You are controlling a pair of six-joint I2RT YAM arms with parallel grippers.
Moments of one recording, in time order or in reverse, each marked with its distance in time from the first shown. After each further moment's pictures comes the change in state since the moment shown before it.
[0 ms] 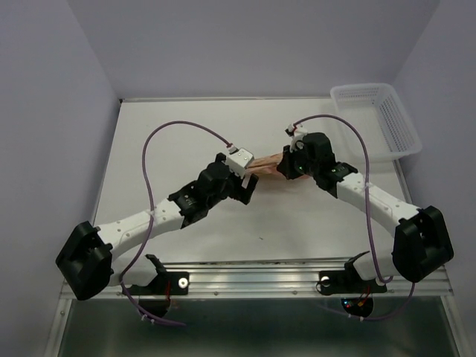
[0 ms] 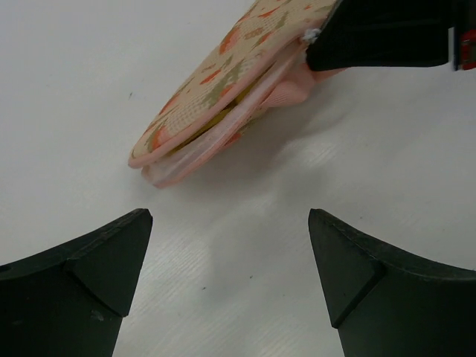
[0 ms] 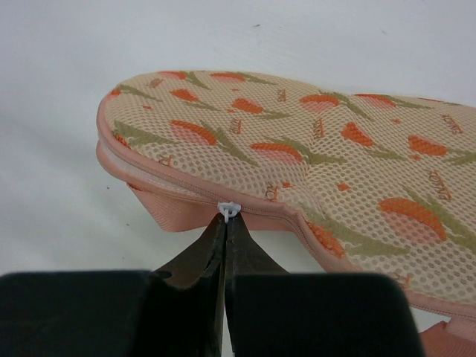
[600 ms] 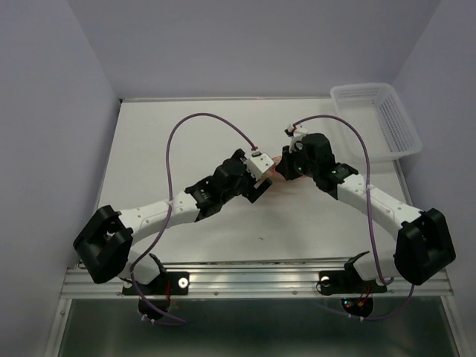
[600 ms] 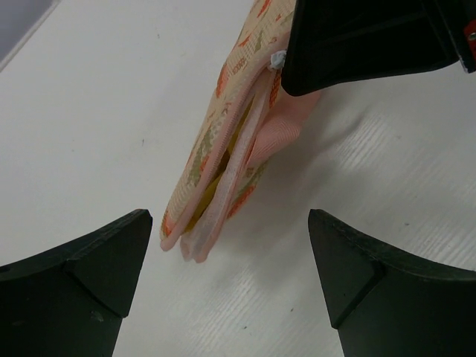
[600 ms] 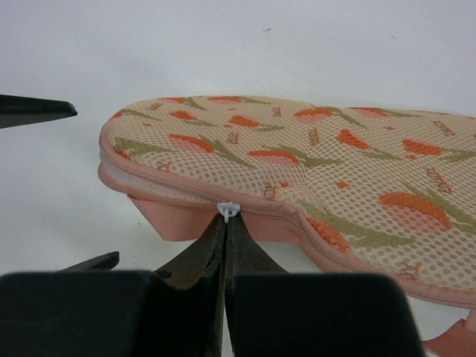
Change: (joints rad) left arm -0.064 0.160 0.106 0.051 0.011 0.260; right arm 0.028 -0.016 0.000 -0.011 0.024 0.022
